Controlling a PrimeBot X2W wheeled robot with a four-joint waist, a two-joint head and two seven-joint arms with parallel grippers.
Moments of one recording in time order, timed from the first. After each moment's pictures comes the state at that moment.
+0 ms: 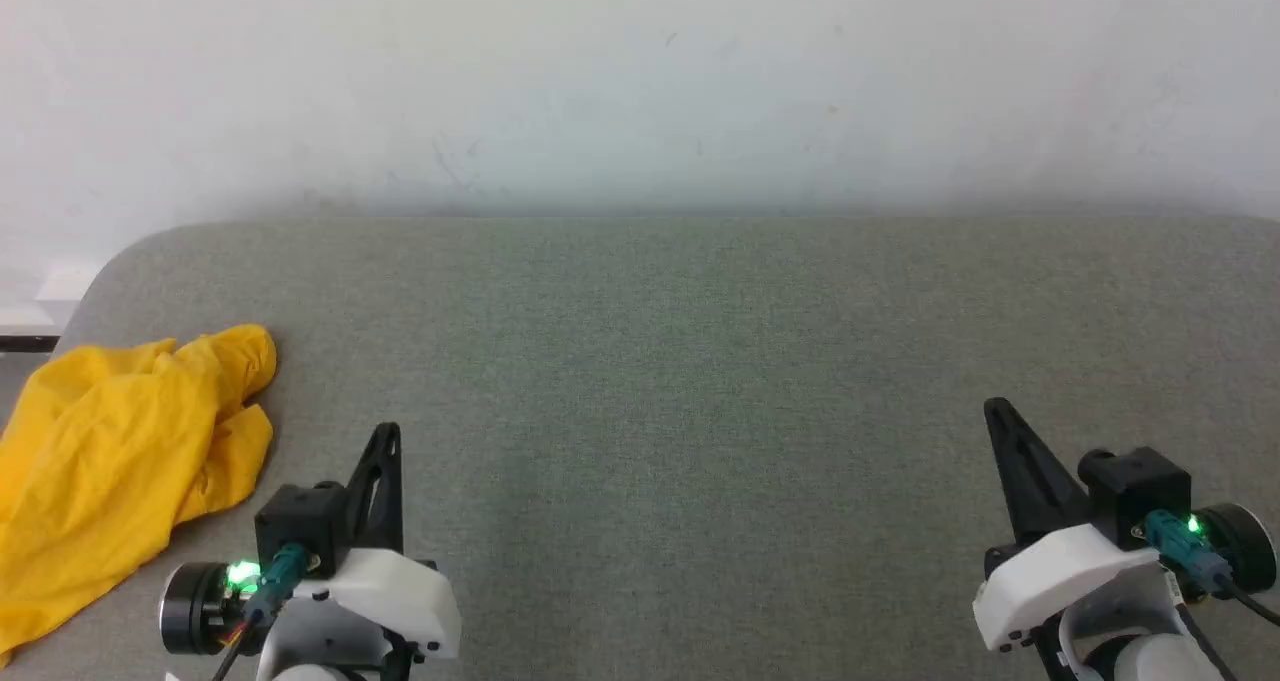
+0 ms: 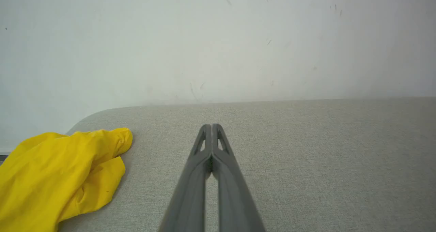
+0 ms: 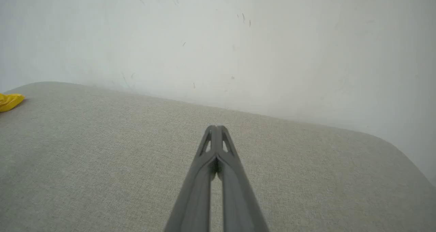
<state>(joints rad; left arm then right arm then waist) 0.01 0.05 0.00 0.00 -0.01 0.01 0.00 0.01 -0.05 0.00 0.01 0.01 0.13 0.00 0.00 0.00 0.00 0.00</state>
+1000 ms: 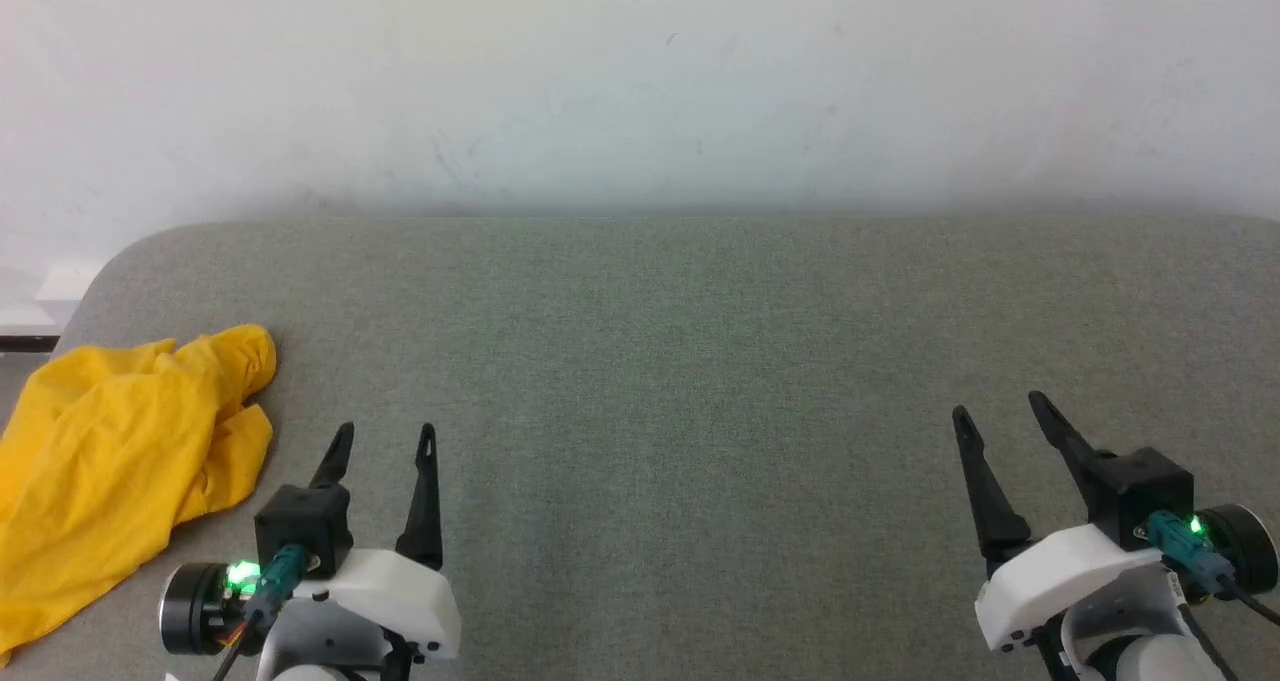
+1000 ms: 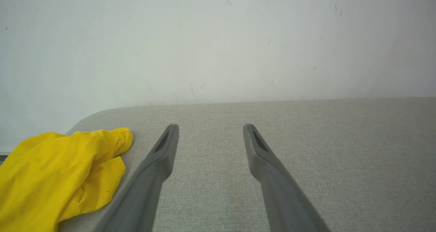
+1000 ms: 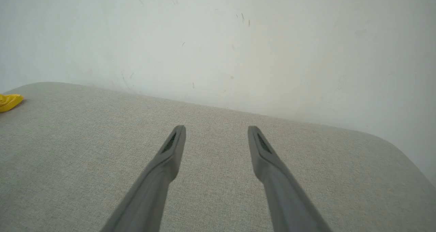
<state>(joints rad) 0.01 0.06 0.00 0.00 -0.01 0.01 0.00 0.01 -0.05 0.00 0.01 0.01 0.13 0.00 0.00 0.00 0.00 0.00</state>
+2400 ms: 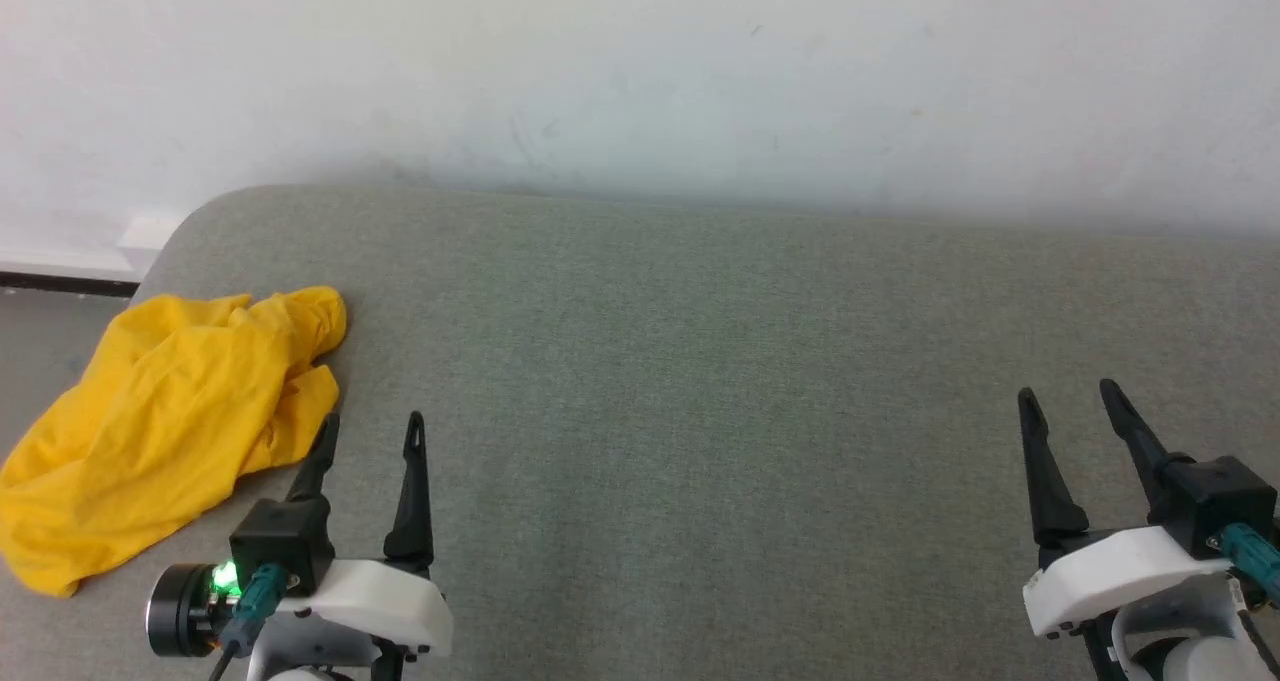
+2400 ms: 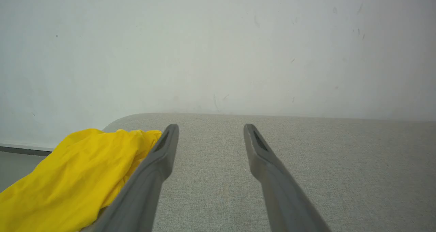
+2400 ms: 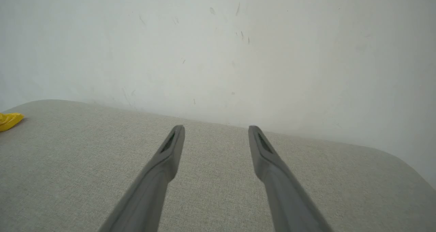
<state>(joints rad) 0.02 0.06 0.01 -0.02 -0.03 0.00 -0.08 0.01 -0.05 -0.09 0.01 0.03 0.13 -0.08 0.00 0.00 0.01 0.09</state>
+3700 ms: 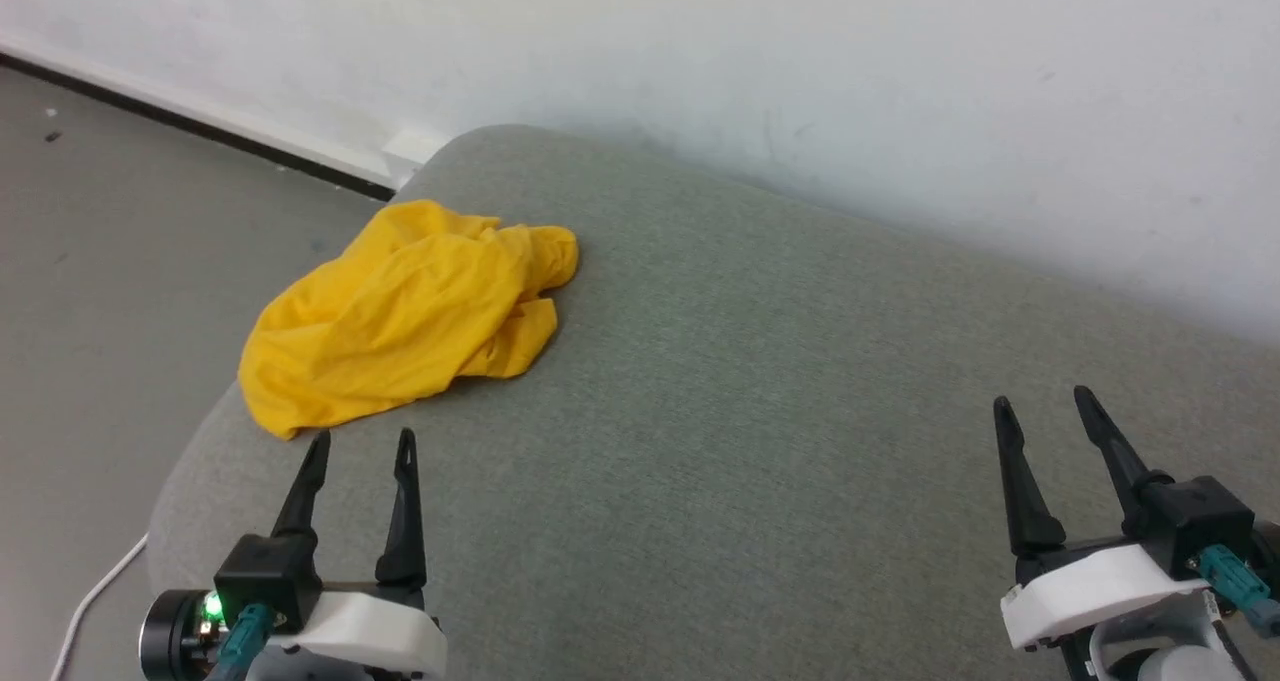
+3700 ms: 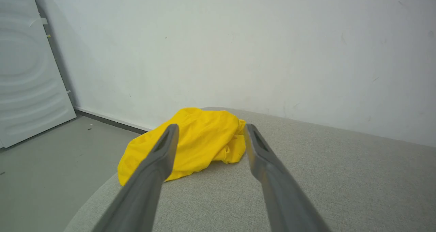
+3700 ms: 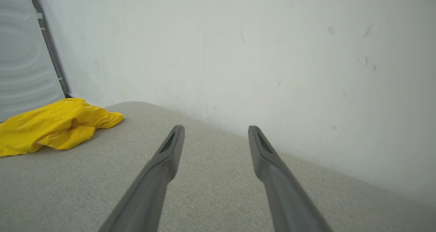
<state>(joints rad) 0.06 0.06 0.02 -0.03 -0.05 -0.01 -0.17 0.02 -0.05 -0.06 0.04 0.04 0.13 -0.17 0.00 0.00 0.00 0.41</state>
